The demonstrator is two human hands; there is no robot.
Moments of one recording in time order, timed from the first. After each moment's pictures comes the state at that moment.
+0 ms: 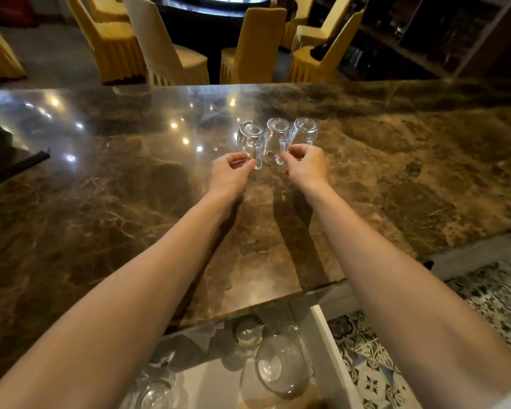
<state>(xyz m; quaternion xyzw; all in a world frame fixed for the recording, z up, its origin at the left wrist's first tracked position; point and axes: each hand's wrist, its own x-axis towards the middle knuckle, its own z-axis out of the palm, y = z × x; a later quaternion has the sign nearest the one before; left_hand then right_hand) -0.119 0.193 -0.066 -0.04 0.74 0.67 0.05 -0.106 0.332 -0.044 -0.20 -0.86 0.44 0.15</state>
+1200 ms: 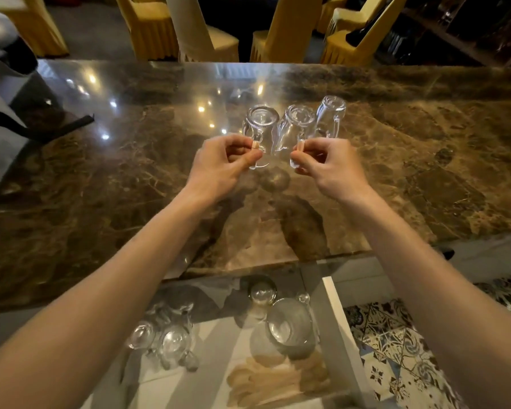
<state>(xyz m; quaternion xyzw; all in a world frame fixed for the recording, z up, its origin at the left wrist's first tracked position) -0.031 0.129 -0.025 0.10 0.81 0.58 -0.02 -0.019 0.312 -0.012 -0.02 -0.87 0.48 0.08</state>
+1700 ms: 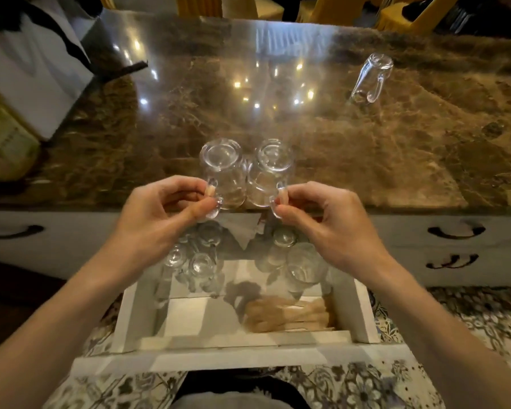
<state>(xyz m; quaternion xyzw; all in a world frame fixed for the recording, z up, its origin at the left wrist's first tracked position) 0.161 0.031 -0.033 0.03 0.79 0.61 -0.01 0.144 0.266 -0.026 0.15 -0.87 0.48 -0.02</state>
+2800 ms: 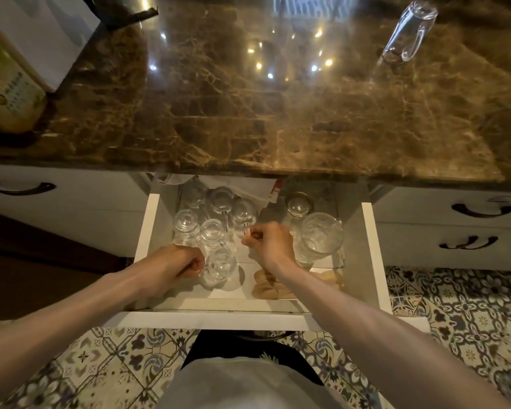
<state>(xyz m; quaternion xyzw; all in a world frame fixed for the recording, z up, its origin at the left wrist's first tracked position) 0.210 -0.016 -0.182 0.16 0.92 0.19 0.30 0.166 0.192 -0.200 -0.05 -0.89 0.40 -0.20</state>
